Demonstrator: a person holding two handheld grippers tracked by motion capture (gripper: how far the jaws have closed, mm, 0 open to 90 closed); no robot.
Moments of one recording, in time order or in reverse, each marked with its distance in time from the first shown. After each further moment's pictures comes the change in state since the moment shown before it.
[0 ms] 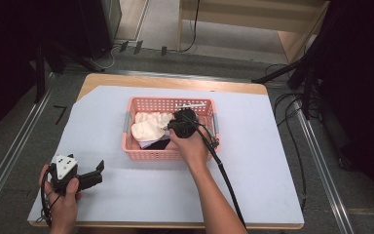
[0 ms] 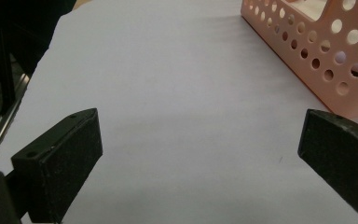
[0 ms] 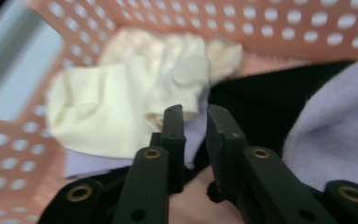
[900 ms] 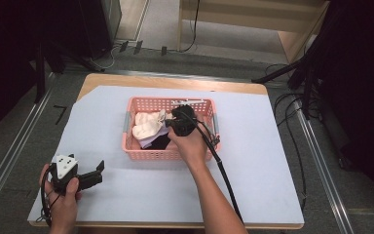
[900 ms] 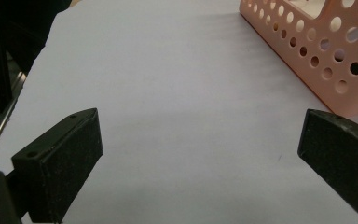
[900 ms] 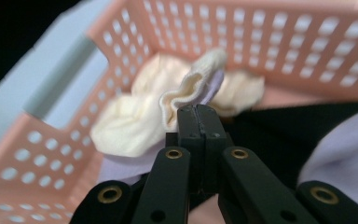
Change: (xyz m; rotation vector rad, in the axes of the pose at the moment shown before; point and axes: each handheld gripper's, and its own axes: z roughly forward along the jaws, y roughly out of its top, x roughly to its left) left arm 0.000 0.000 0.001 0.005 -0.008 -0.003; right arm 0.009 0.010 -0.017 -0.064 0.077 -0.065
